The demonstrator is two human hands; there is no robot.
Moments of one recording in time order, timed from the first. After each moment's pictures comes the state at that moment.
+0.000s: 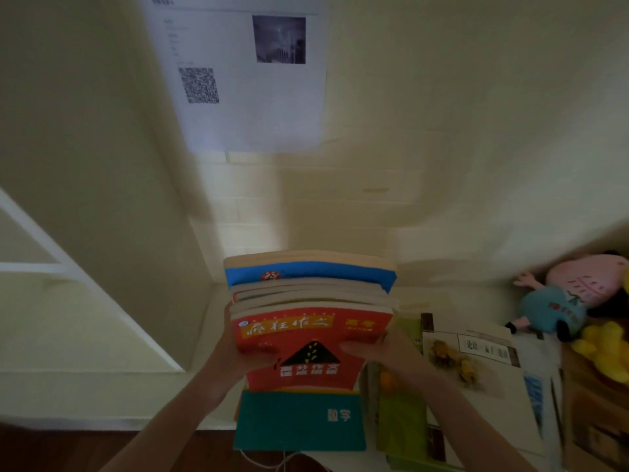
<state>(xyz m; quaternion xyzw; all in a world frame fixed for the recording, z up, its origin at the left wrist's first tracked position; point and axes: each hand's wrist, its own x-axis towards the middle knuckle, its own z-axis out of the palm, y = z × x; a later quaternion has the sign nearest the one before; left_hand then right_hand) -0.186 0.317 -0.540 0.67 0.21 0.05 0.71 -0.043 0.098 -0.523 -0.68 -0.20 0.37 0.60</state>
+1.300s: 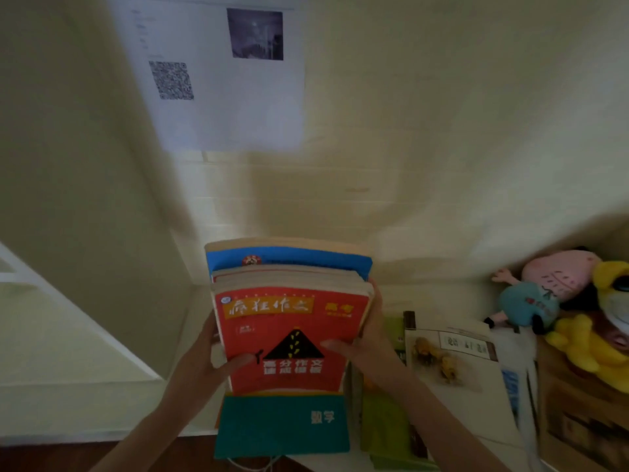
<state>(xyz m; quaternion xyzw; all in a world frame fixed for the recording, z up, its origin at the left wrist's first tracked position) -0.195 0.330 -0.559 0.79 0.26 0.07 0.54 -0.042 0.102 -0.539 -0.72 -0.21 0.27 0.60</state>
